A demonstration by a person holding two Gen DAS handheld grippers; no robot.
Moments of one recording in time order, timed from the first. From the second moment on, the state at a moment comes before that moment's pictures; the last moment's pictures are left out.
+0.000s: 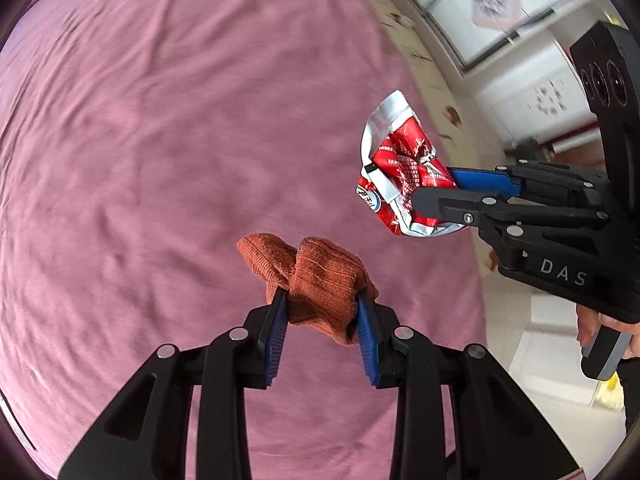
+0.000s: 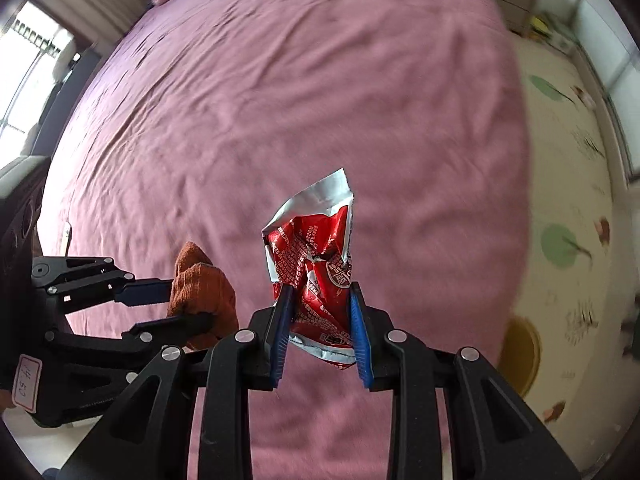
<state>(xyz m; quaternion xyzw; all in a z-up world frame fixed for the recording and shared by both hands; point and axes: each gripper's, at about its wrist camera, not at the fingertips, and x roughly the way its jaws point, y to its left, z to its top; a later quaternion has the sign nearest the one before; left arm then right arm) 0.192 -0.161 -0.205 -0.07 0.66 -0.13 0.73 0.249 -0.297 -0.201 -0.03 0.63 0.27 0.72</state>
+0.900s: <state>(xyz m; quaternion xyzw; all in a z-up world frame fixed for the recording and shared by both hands) 0.164 -0.465 -0.211 0.08 0.66 -0.31 0.67 0.133 -0.605 -0.215 0.14 0.63 0.07 0.76</state>
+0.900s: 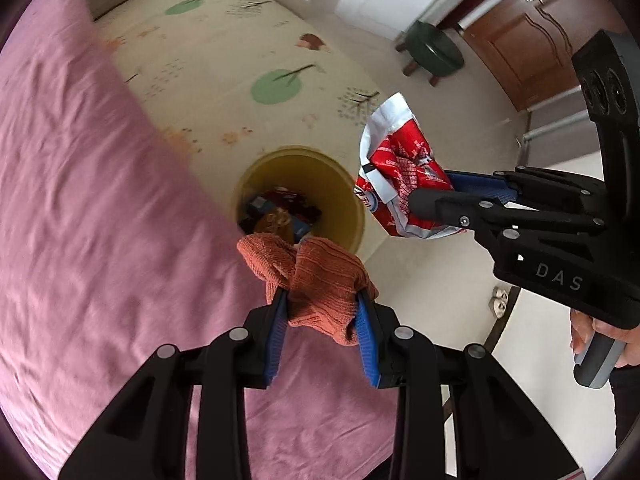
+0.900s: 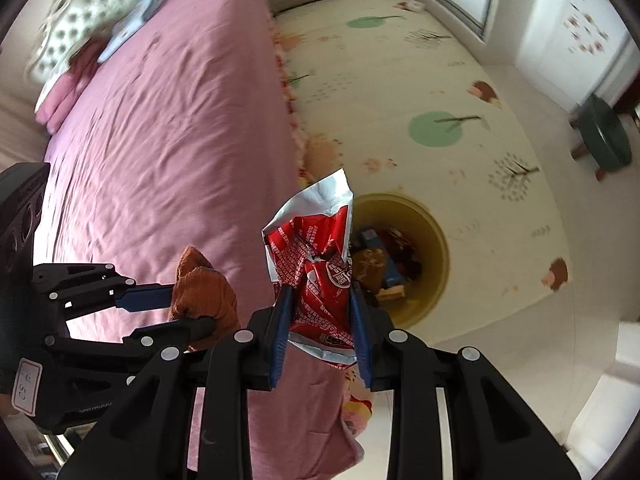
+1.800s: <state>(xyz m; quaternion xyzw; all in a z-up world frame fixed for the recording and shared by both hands) 0.176 -0.544 -0.247 0.16 0.67 -0.35 0.64 0.136 -0.672 -0.233 0.16 0.64 0.02 0.76</state>
